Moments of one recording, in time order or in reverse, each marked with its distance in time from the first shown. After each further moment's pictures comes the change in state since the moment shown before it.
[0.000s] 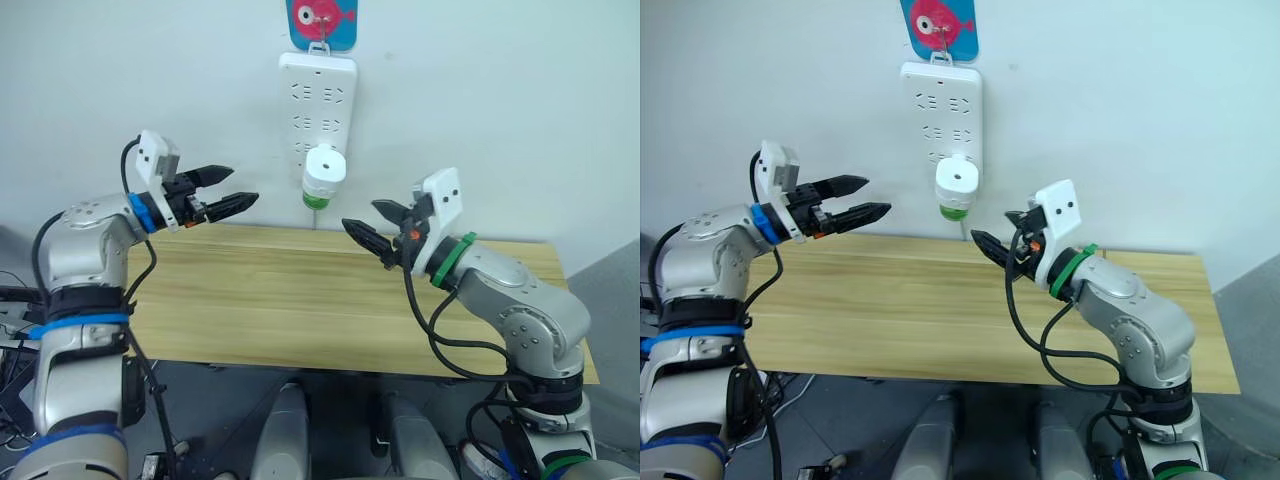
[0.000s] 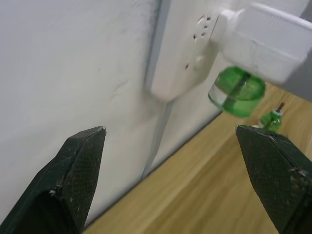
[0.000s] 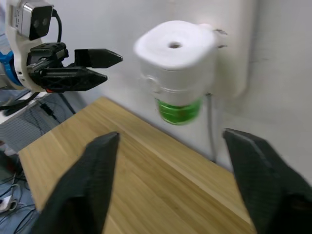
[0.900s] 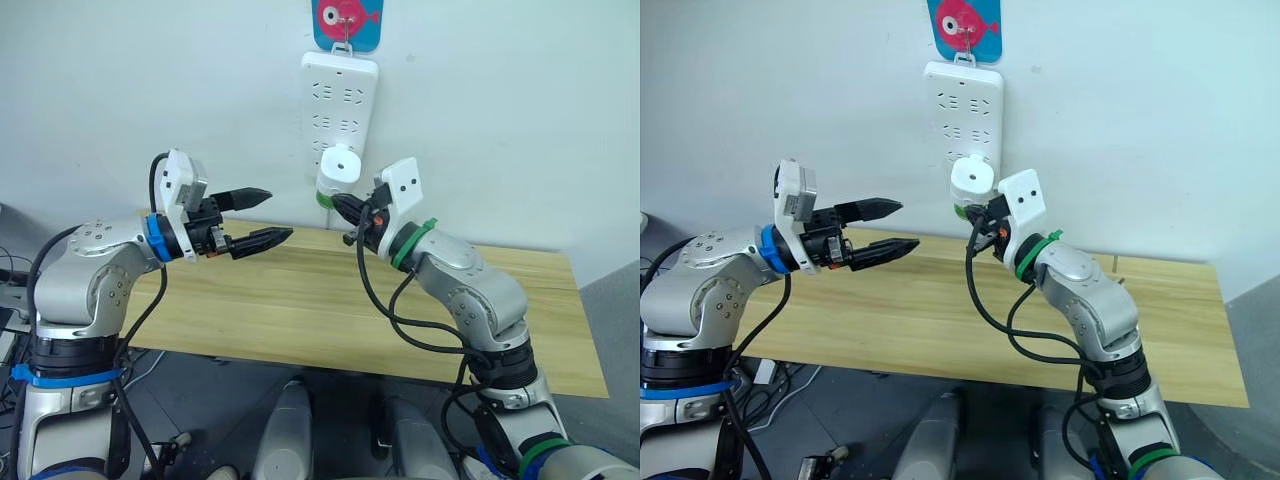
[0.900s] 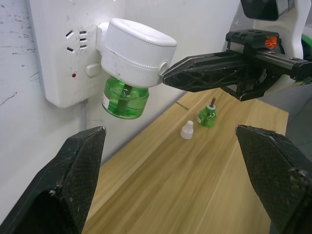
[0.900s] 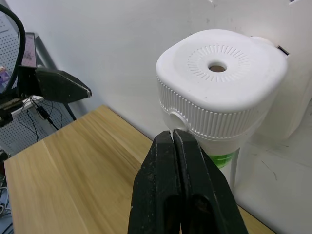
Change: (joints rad) left arm 0.187 -0.002 -0.033 -0.481 -0.177 0.213 0.097; right arm -0.087 0.117 0.092 0.227 -0.207 -0.190 -0.004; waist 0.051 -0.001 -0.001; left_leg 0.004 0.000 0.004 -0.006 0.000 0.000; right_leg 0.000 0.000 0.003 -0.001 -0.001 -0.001
